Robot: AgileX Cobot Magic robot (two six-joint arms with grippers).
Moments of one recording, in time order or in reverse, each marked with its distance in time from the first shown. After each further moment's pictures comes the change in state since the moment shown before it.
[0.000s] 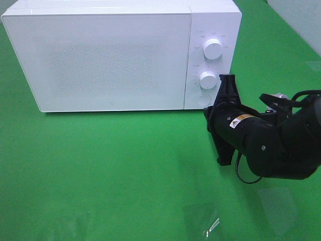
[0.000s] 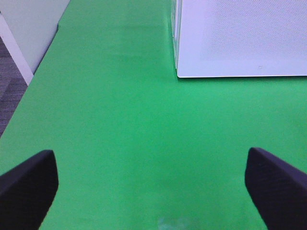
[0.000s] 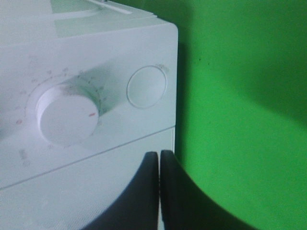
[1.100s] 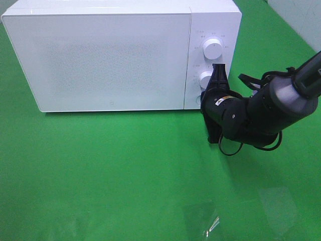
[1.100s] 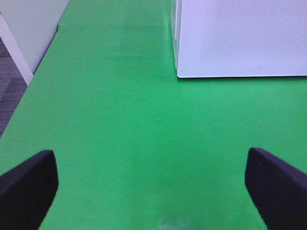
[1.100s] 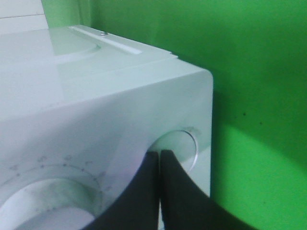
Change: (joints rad) left arm 0.000 0.000 0.000 0.000 0.000 0.000; right arm -0.108 0.193 -0.266 0.023 0.058 -0.057
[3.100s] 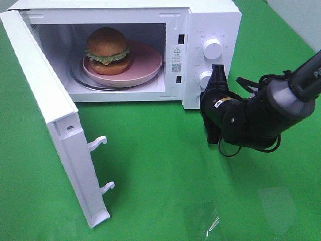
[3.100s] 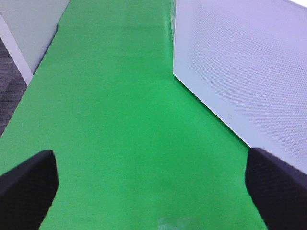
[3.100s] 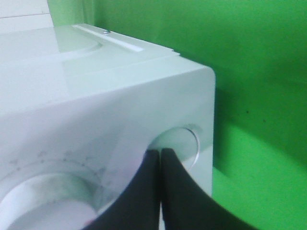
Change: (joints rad) left arm 0.000 0.000 0.000 0.000 0.000 0.000; right arm 0.013 -0.004 0.014 -0.047 -0.043 0.043
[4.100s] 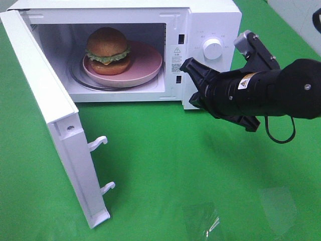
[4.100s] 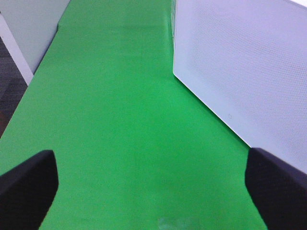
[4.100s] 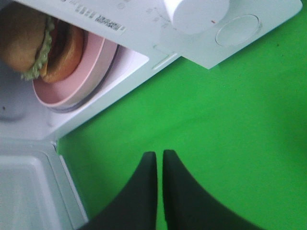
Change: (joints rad) left arm 0.000 0.000 0.000 0.001 0.000 0.000; right arm 0.017 -0.476 0.140 -0.285 0.602 -0.690
